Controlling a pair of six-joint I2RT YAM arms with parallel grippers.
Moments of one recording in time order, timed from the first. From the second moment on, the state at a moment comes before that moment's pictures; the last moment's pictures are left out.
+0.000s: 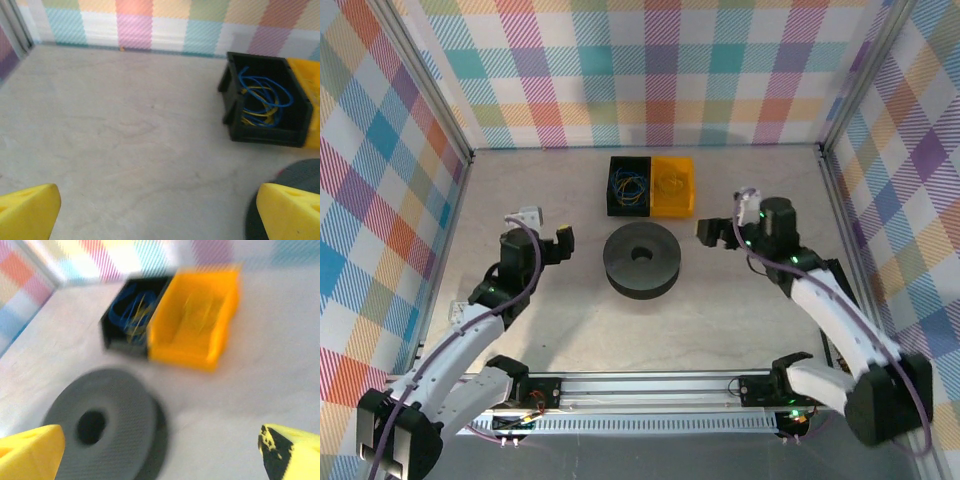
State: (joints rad) left arm -0.38 0.89 0.55 -0.07 -0.39 -0.22; right arm 0.31 1.00 0.72 -0.13 -0.20 0.20
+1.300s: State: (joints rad) left arm -0.12 1.58 0.38 0.78 -0.33 -0.11; right arm 0.01 1.53 0.42 0.69 -0.09 0.02
